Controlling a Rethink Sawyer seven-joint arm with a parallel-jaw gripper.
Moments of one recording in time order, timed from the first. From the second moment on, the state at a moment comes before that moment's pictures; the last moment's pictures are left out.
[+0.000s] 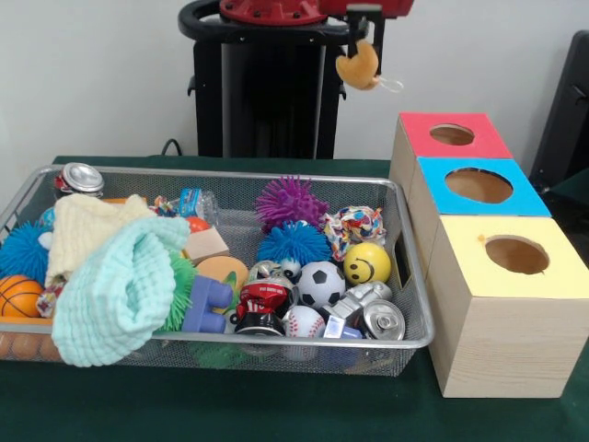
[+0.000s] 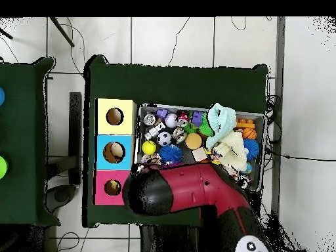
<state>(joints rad) -0.55 -1.14 0.53 2.07 -0.28 0.70 2.01</state>
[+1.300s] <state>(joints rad) -0.27 -1.15 0.44 2.29 -0.25 0.57 2.01</state>
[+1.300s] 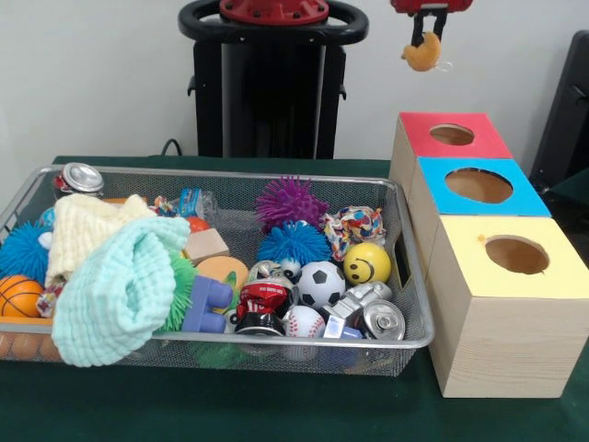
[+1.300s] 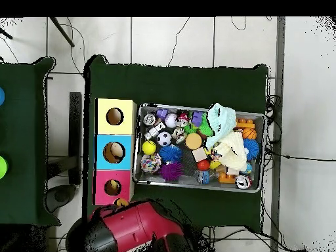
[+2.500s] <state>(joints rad) 0.01 -0.97 0.21 2.28 -0.22 0.44 2.01</state>
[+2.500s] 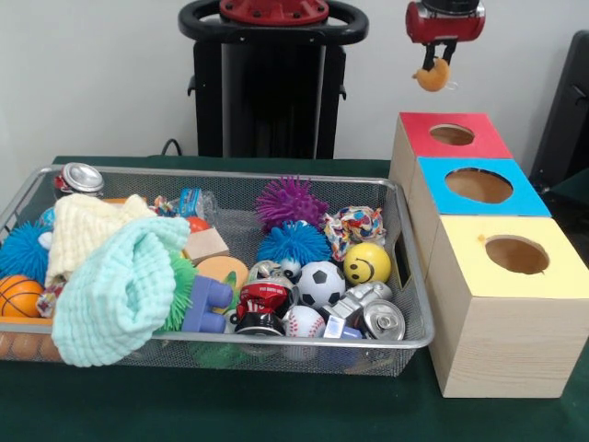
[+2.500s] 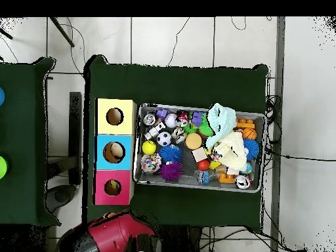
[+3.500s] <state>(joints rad) 0.09 -0.89 0.11 2.18 -0.13 0.44 2.01</state>
